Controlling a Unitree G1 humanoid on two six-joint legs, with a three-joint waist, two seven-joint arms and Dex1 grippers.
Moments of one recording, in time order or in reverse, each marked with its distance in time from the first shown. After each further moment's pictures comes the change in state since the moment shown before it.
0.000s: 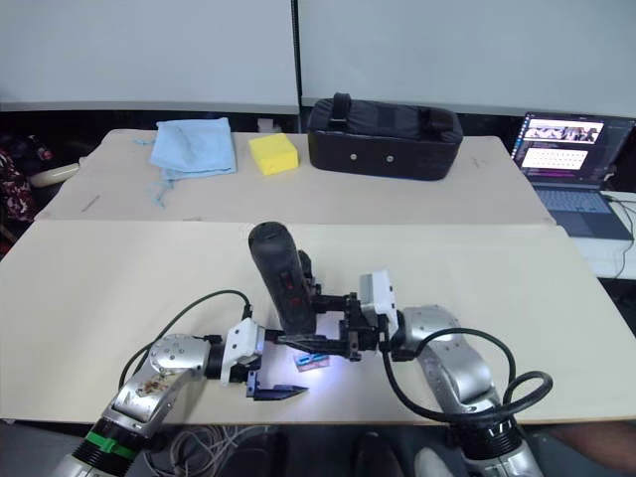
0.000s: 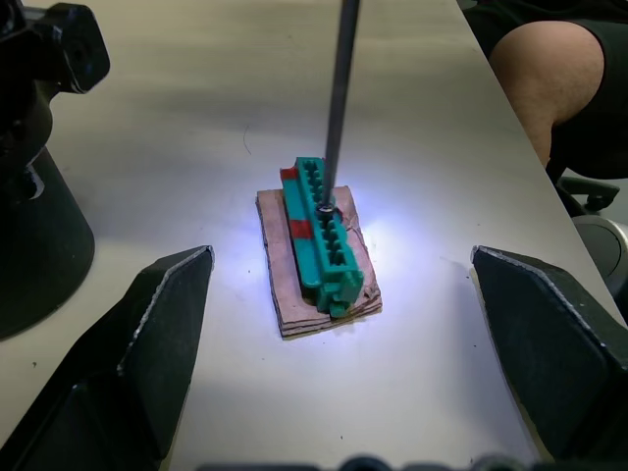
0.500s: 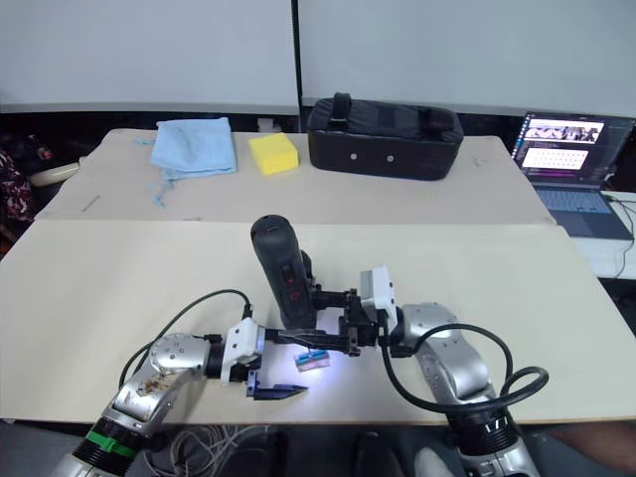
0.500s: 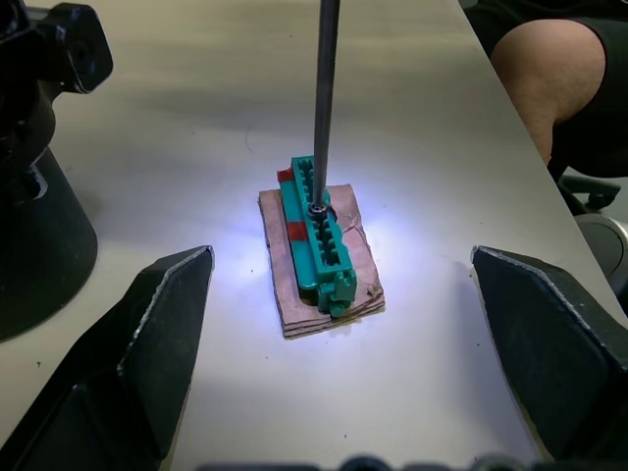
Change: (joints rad) left arm -0.005 0.000 0.000 0.004 0.002 -0.001 -0.001; right arm -0.026 0.021 -0.017 0.040 0.004 0.002 -0.001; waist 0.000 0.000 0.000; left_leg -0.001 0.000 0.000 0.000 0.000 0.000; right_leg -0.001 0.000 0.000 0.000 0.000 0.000
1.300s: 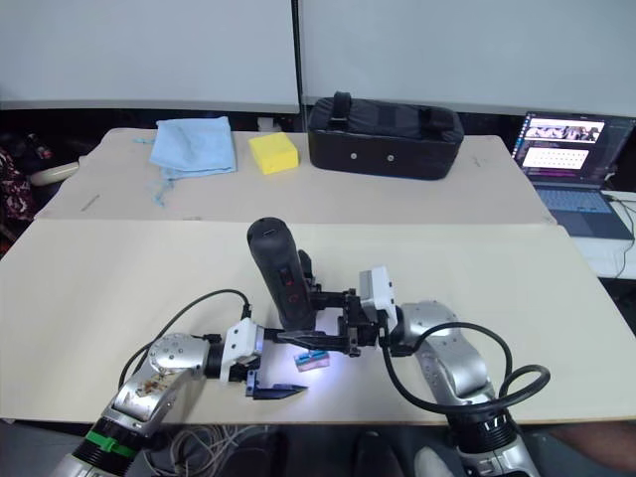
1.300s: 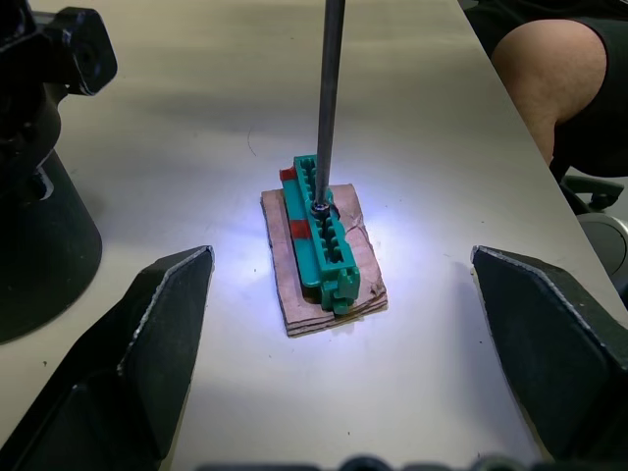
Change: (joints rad) left arm 0.001 -0.001 0.003 0.008 0.001 -0.021 -0.002; right arm -0.010 0.007 -0.001 0.005 -0.003 -0.002 0.034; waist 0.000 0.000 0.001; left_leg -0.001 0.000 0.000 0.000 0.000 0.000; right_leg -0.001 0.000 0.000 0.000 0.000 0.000
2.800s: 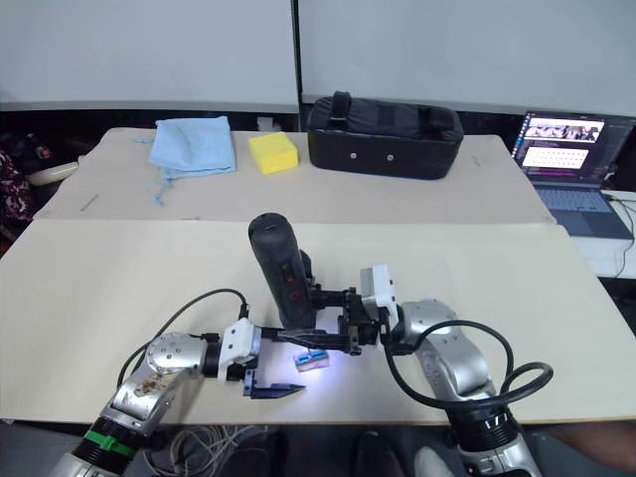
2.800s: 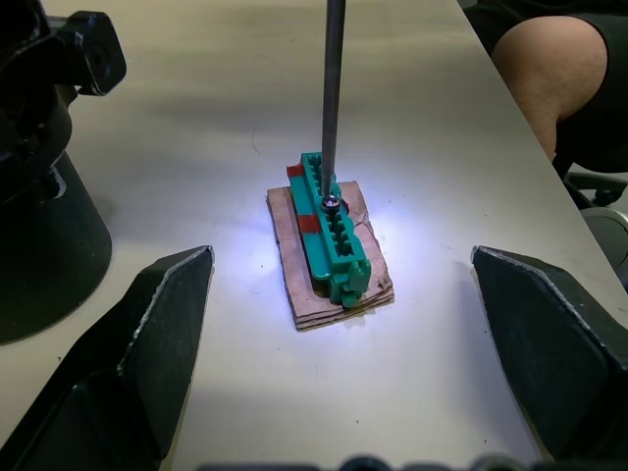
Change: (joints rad) left arm -0.003 0.003 0.008 0.023 -0.001 -0.040 -0.014; right arm -0.009 -0.008 -0.002 -0.003 0.022 0.018 0.003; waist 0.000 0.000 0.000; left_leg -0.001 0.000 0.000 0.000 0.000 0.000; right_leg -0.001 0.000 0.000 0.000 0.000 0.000
